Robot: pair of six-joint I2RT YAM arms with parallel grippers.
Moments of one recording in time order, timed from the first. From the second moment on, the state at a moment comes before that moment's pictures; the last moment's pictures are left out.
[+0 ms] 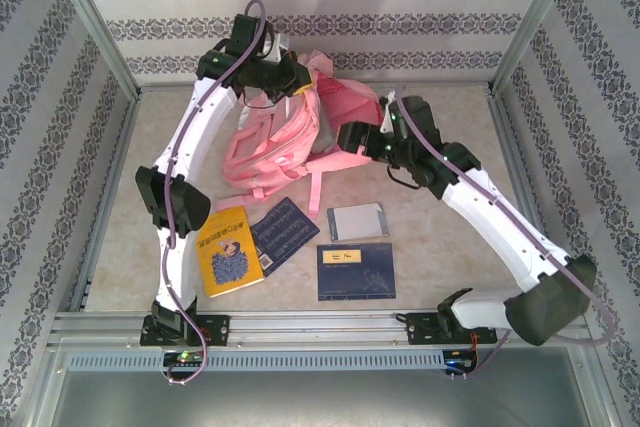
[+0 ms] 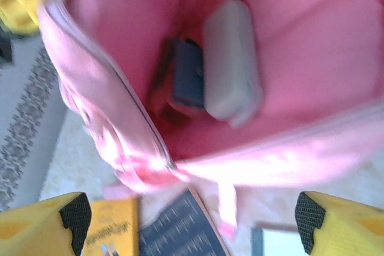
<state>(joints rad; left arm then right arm) -0.30 2.14 2.42 -0.99 0.58 -0.76 0.50 1.29 1.25 -0.58 -0.12 0.63</state>
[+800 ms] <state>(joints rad) -0.33 1.85 2.17 -1.04 0.25 -0.66 0.63 1.31 1.14 -0.69 -0.24 0.52</state>
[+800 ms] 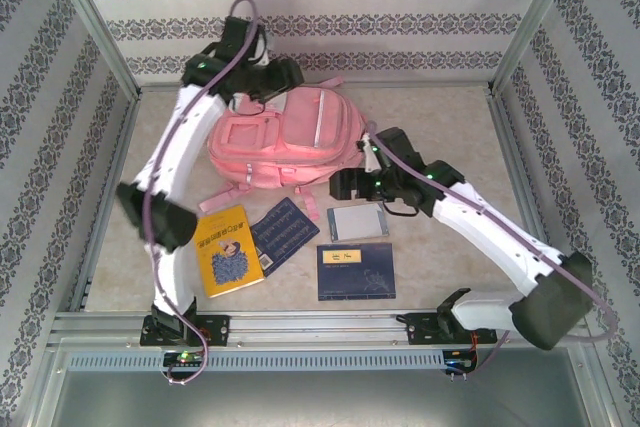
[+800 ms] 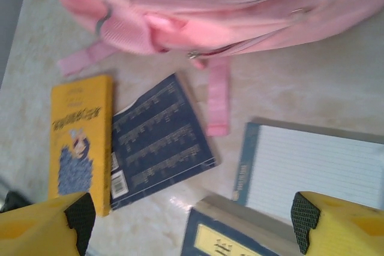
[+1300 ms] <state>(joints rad) -0.12 0.98 0.89 -1.00 0.15 -0.81 0.76 1.61 1.26 -0.62 -0.45 0.55</state>
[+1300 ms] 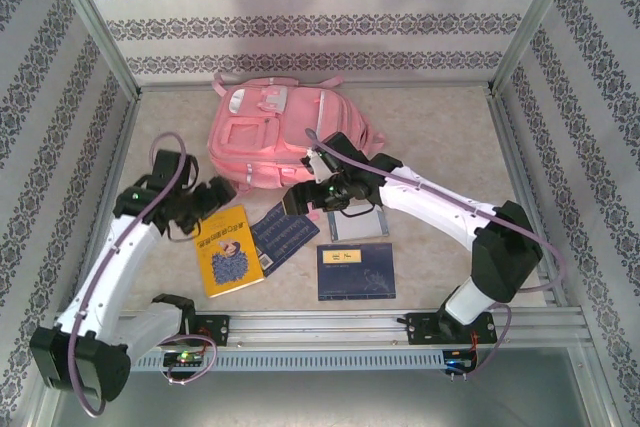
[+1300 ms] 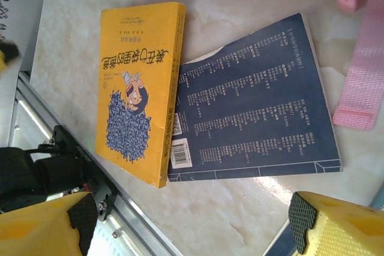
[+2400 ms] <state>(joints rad) -0.09 0.90 0.39 -0.78 0.12 -1.01 0.76 1.88 1.35 -0.69 -0.65 0.55</state>
